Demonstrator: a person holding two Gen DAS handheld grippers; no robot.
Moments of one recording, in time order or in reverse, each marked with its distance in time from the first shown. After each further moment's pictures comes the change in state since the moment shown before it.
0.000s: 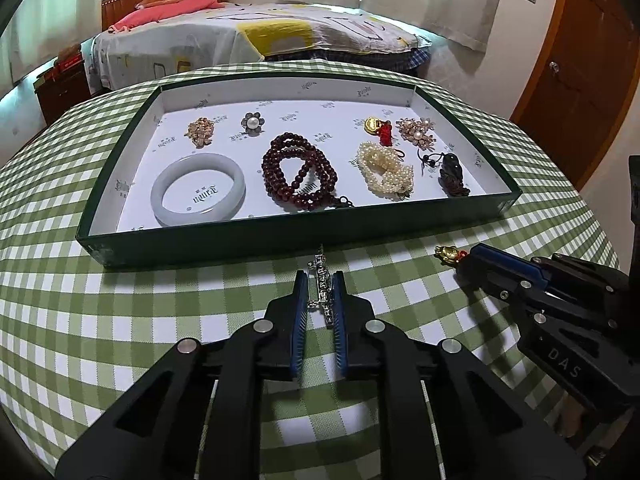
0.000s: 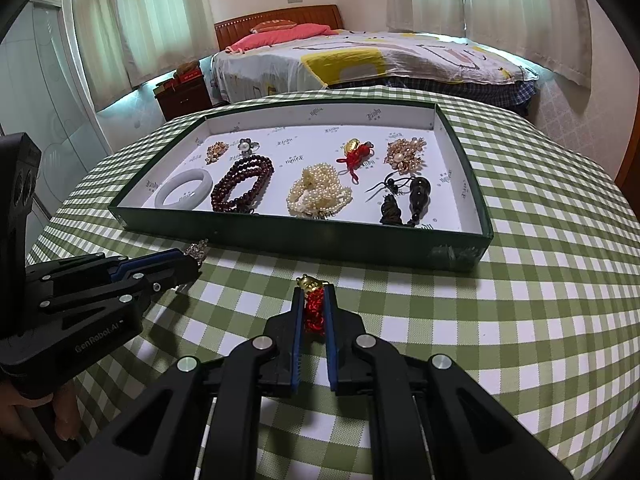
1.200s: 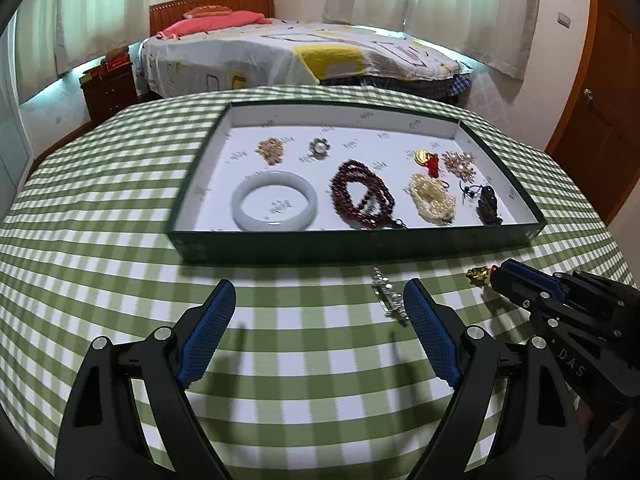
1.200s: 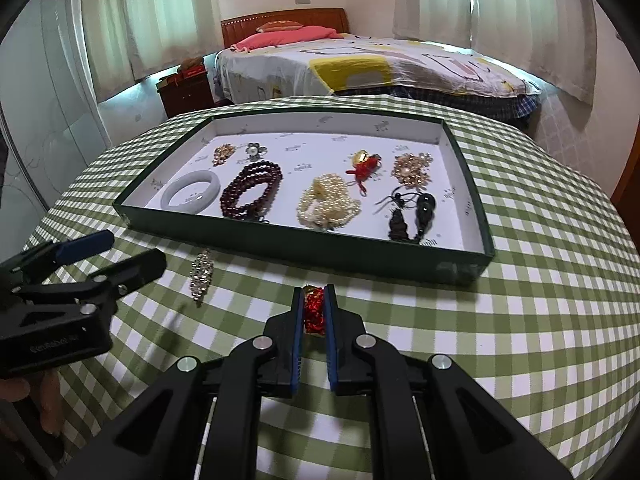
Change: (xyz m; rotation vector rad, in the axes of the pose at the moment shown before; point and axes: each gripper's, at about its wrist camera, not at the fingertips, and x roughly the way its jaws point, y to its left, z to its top) left arm -0.032 0.017 -0.005 -0.083 -0.069 0.136; right arm -0.006 0.010 0.003 -0.041 -0.006 -0.022
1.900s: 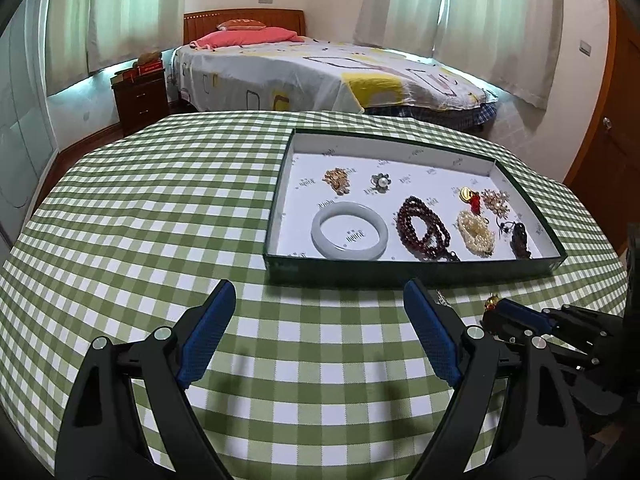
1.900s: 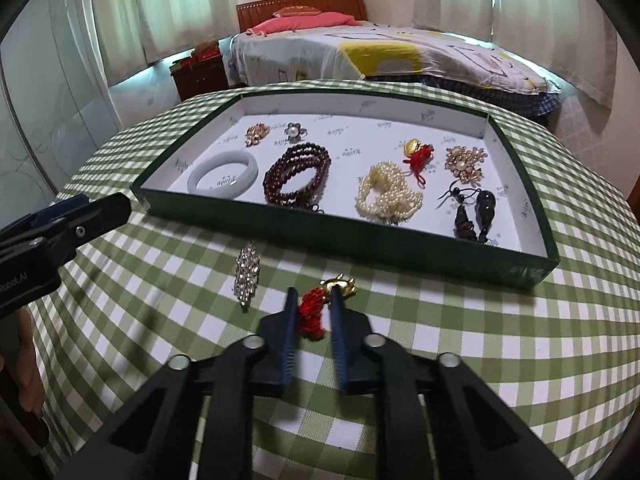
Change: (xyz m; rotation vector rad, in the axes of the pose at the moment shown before) left arm -0.029 0.051 0.005 -0.063 -0.078 0.072; right arm 0.022 0.035 0.005 -0.043 0.055 0.040
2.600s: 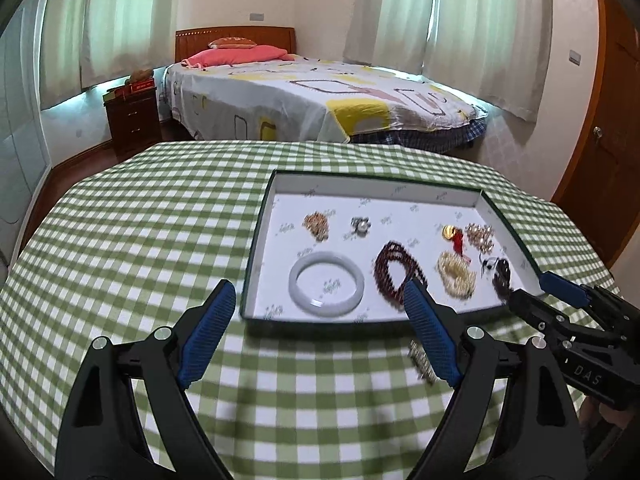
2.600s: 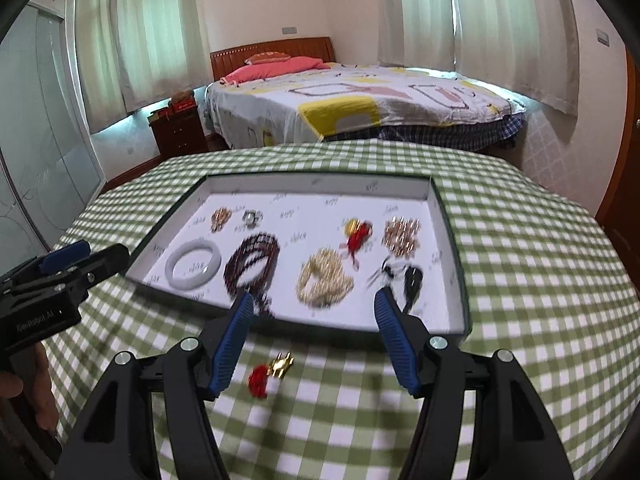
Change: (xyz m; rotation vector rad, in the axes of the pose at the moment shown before) left arm -0.007 -0.011 0.034 0.011 -0.063 -0.025; right arm -0.042 -0.028 0.031 0.078 -0.160 -0.068
